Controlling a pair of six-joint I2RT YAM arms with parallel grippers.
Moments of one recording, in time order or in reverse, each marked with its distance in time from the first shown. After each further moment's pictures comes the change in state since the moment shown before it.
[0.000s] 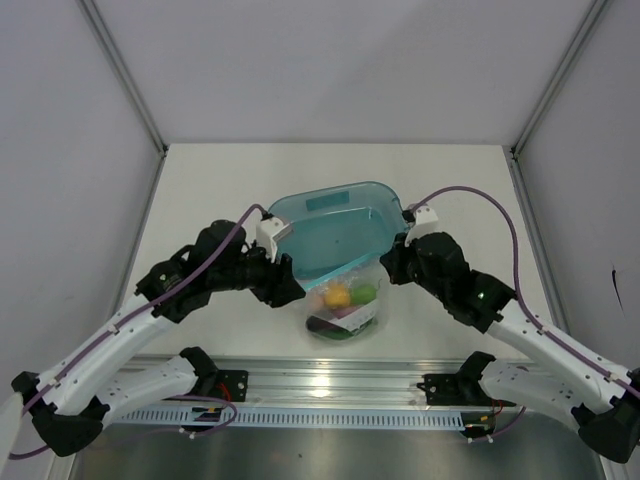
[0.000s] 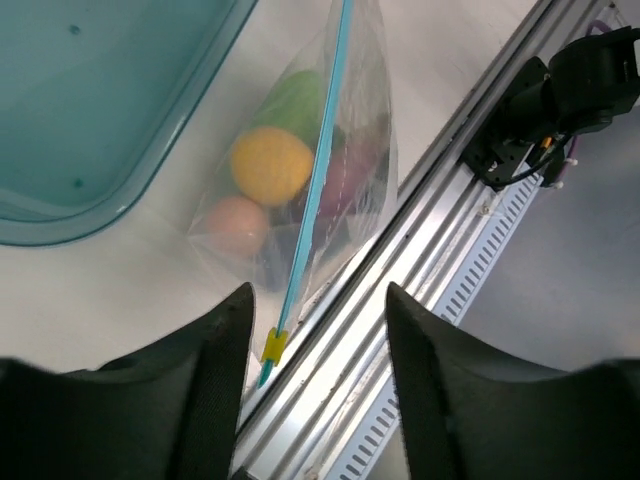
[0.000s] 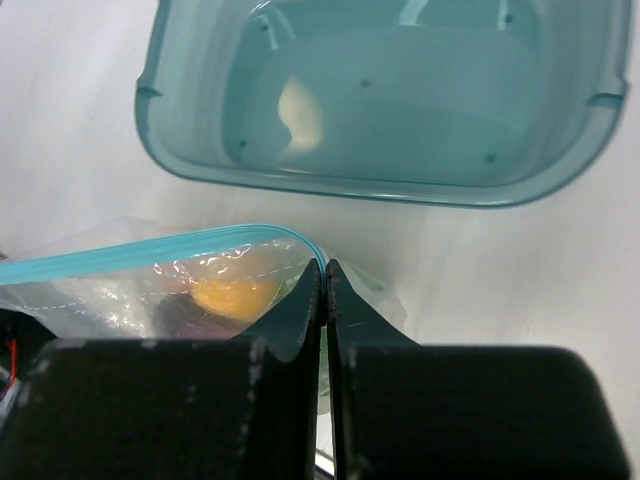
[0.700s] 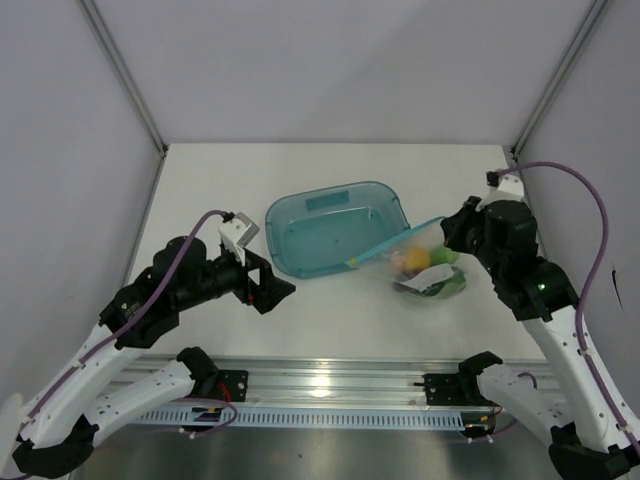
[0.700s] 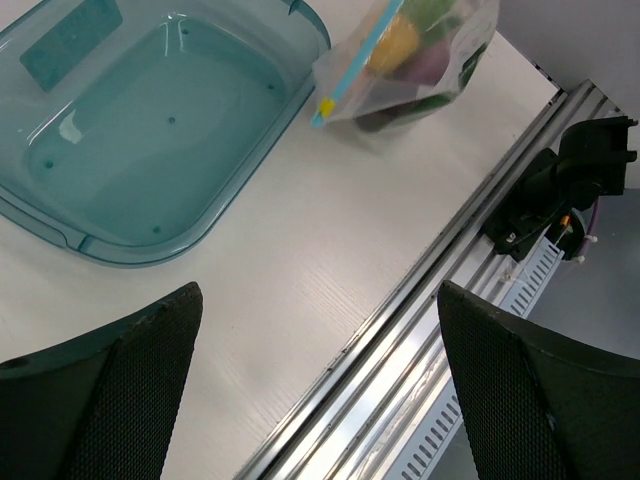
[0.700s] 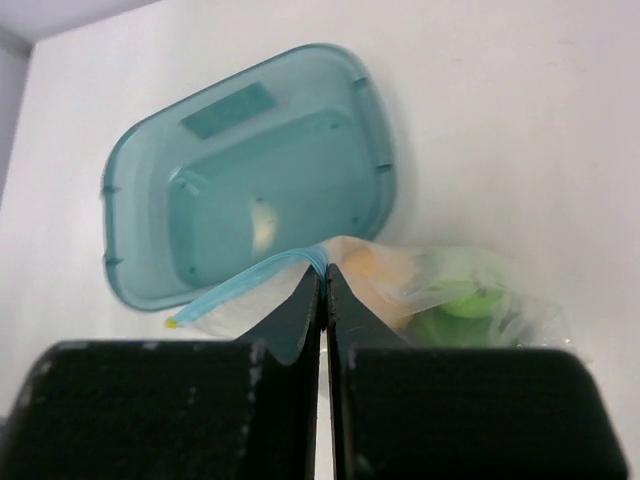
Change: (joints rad) left arm 0.000 -0.208 -0.018 0.041 -0.161 -0.010; right arm -0.352 -0.044 0.280 -0.262 -0.031 0.039
